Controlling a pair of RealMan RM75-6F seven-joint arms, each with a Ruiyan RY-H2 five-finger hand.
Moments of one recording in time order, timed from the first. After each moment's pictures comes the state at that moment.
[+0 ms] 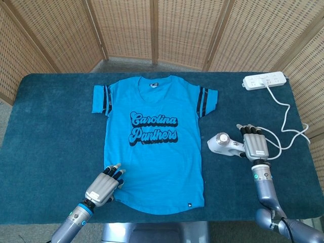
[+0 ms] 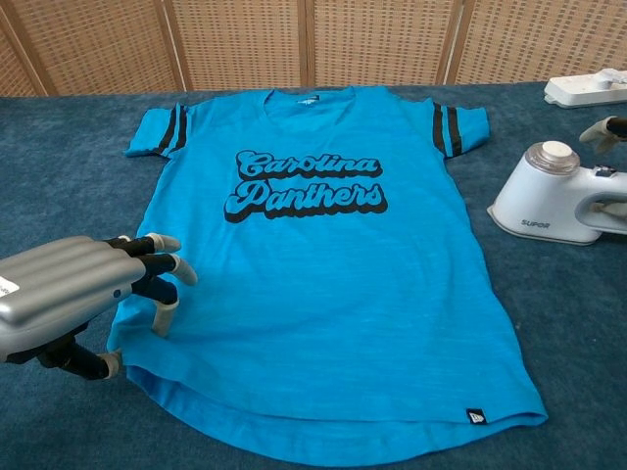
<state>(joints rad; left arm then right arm) -0.42 -1.53 0.10 -1.82 1.35 1.12 0.72 0.46 -1.54 0.22 -1.23 -1.11 1.08 -0.31</state>
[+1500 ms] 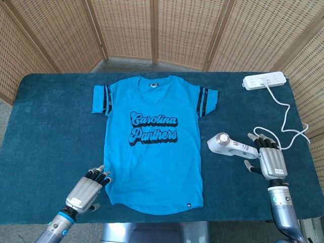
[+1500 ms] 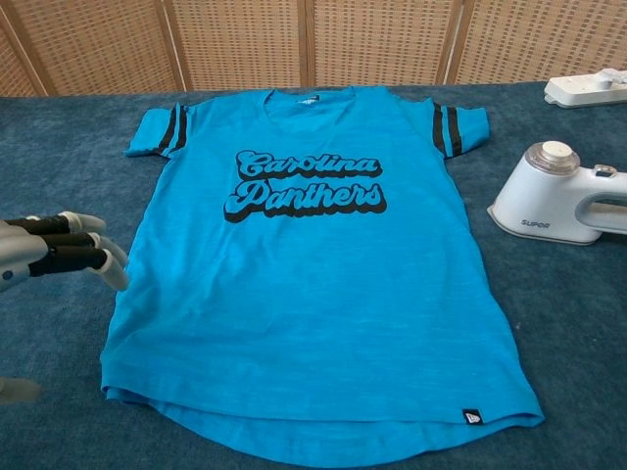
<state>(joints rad) -0.36 -1.31 0.18 -2.03 1.40 1.22 0.74 0.28 -1.31 0.14 -1.59 -1.27 1.31 -0.17</state>
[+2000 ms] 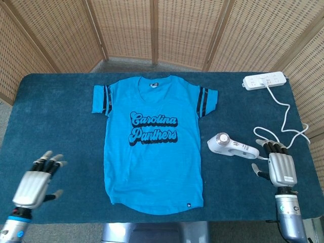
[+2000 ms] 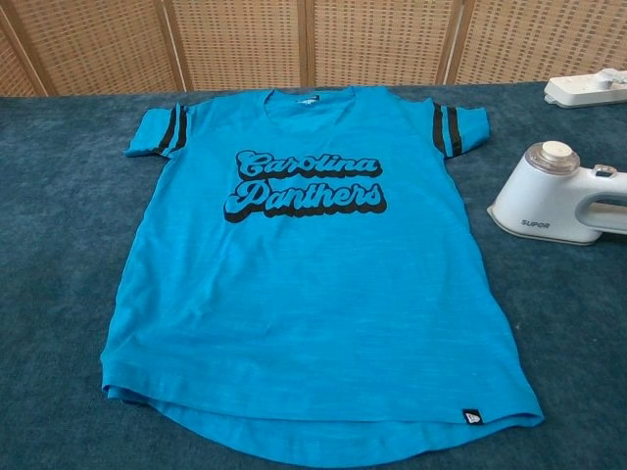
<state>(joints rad) -0.18 -1.12 0.17 -1.90 1.50 1.52 0.33 0.21 -1.29 0.12 -1.64 -1.30 1.41 -0.19</state>
